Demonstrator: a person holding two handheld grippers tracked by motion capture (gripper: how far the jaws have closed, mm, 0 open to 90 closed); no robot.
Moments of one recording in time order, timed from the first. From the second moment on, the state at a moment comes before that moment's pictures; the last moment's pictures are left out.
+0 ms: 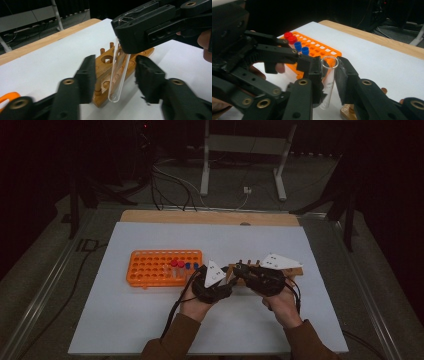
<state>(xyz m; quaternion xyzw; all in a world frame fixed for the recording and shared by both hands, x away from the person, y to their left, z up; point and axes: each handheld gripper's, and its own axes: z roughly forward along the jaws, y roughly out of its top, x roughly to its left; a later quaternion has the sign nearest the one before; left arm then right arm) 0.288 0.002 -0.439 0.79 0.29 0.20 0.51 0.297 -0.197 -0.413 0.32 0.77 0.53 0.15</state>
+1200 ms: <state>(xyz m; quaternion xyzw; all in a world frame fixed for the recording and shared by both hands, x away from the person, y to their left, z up) 0.279 0.092 -0.426 0.74 0.35 0.24 0.52 0.306 -0.246 -0.420 0.43 0.72 0.49 0.23</state>
